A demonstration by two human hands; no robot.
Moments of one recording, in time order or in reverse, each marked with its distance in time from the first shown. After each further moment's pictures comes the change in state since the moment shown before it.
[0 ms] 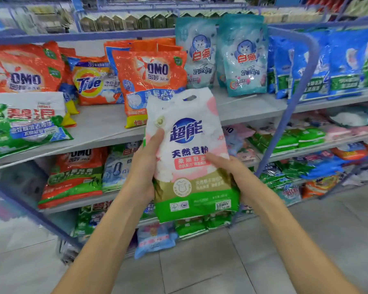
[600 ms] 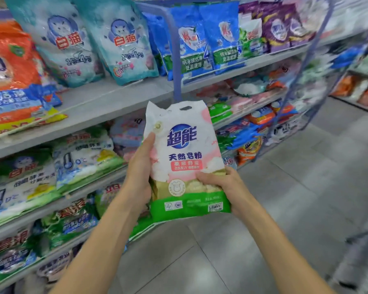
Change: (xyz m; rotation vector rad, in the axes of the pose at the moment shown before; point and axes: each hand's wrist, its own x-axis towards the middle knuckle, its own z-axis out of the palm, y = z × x) left_hand -0.004 -0.173 0.231 0.061 -0.219 -0.211; right_hand -0.140 0.018 -0.234 0.117 0.484 -0.019
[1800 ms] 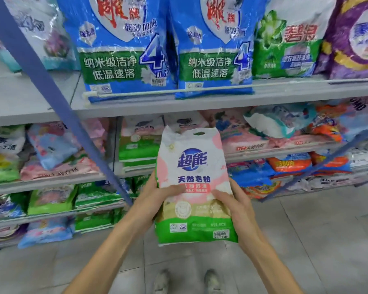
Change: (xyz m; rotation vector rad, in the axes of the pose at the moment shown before) left_hand 0.312 -0.154 0.250 0.129 0.160 -0.107; right_hand 0.360 -0.120 -0.302 -0.164 -0.117 0.110
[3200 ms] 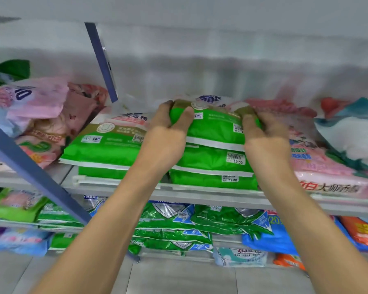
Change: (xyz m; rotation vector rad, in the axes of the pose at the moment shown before) left_hand 0.227 0.017 0.020 0.426 0.586 0.581; right_hand 0.287 -0.012 0.014 -0.336 0.052 -0.603
